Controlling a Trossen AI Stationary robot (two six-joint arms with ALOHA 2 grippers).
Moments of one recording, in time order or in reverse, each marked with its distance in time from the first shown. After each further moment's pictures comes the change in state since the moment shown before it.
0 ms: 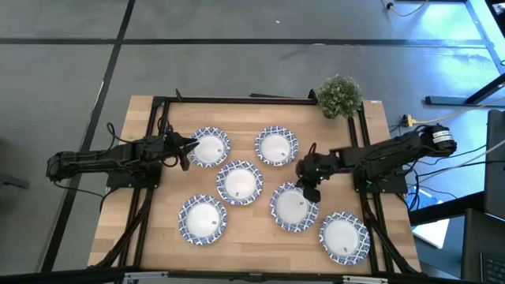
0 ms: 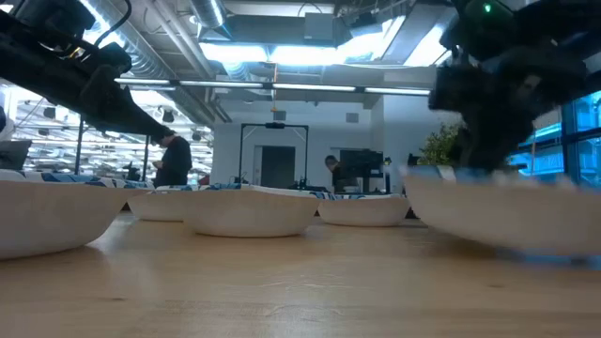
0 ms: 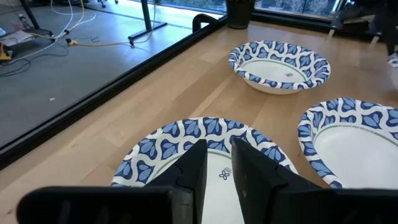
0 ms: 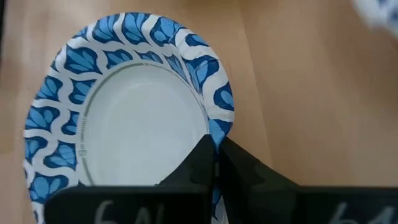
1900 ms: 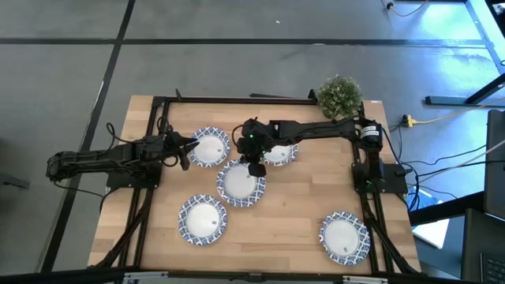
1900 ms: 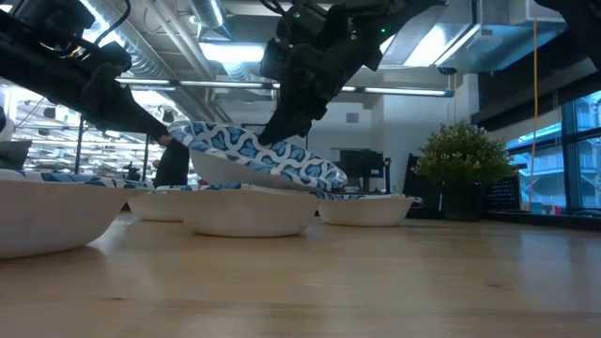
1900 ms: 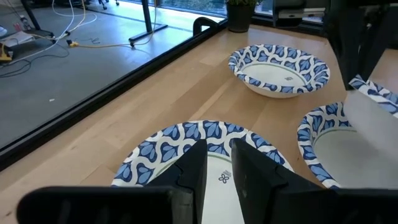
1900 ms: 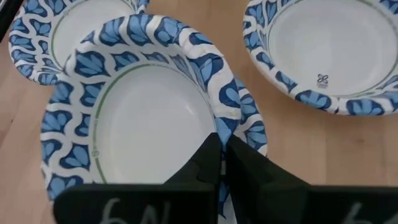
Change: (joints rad) left arm 0.000 0.000 0.000 0.011 -0.001 -0.005; right arm -0.224 0.729 0.964 -0.212 -0.151 -0.514
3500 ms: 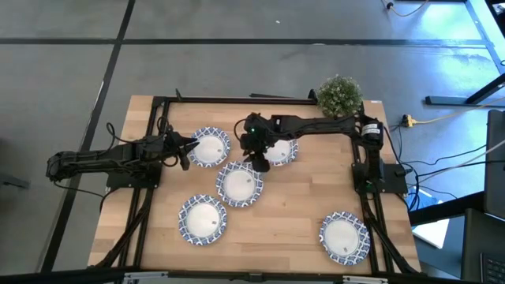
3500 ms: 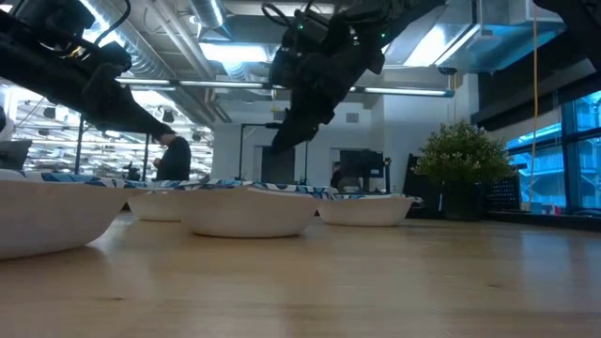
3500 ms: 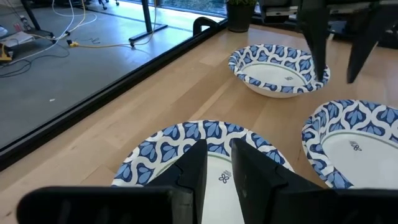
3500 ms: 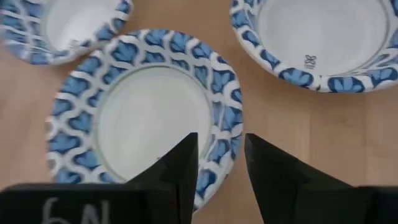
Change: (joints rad) left arm 0.000 0.000 0.000 0.000 0.000 0.001; right arm -0.052 -0.011 -0.001 -0.071 -0.046 -0.057
